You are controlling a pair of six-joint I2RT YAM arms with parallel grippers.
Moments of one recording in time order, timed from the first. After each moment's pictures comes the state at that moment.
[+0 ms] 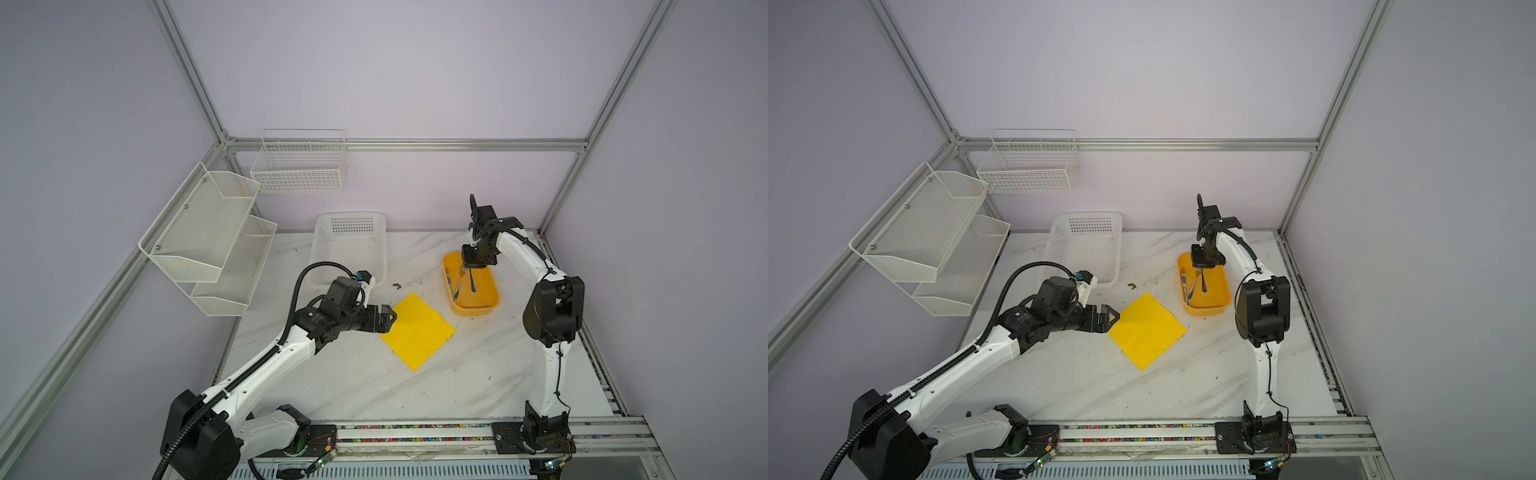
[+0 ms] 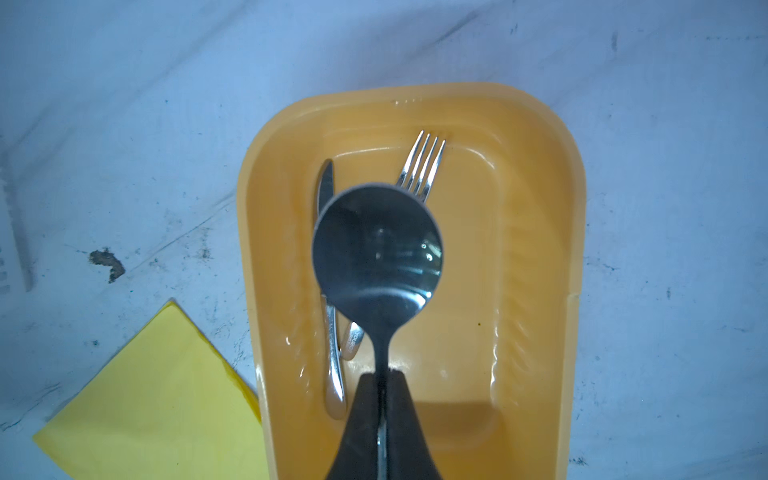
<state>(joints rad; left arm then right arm) -0.54 1.18 0.92 -0.51 0.19 -0.44 0.23 2.10 1.97 -1.10 -0.07 0.21</state>
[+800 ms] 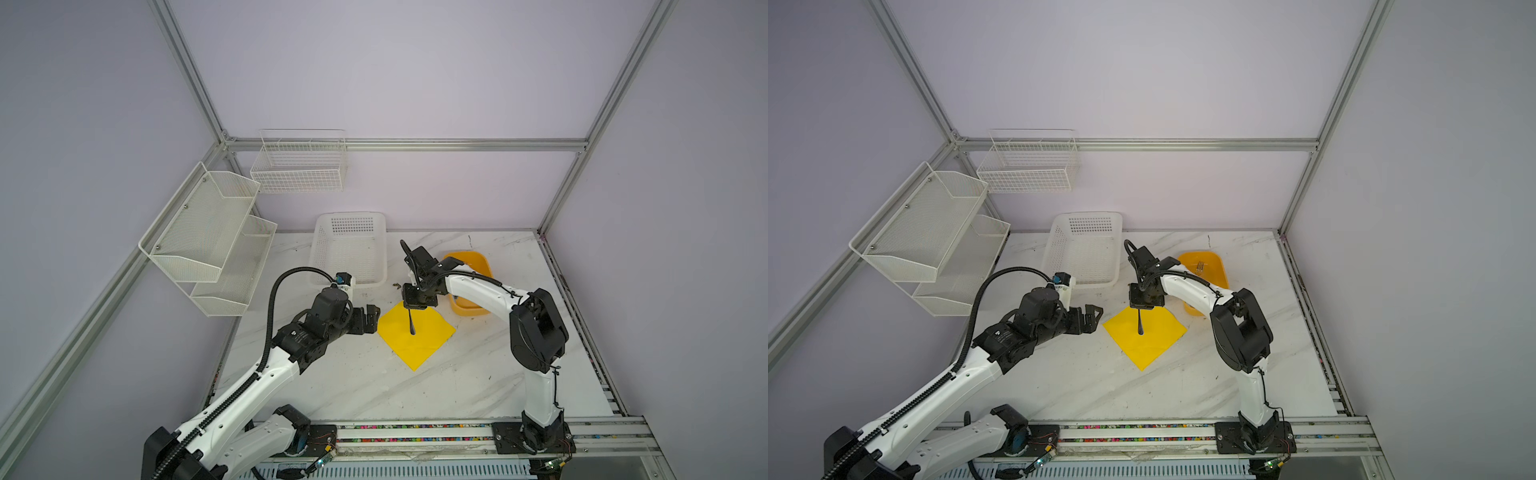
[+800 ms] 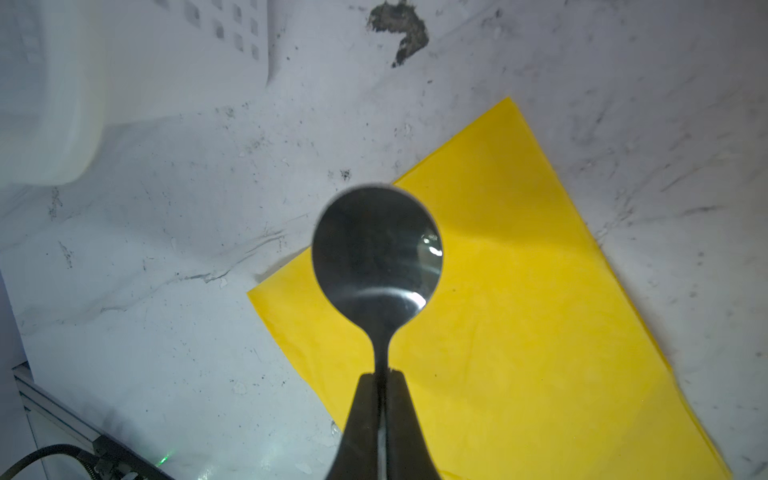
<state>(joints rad) -0.54 0.98 0.81 -0.49 -0.05 -0.46 0.69 2.00 1.61 -0.79 -0.18 0.65</state>
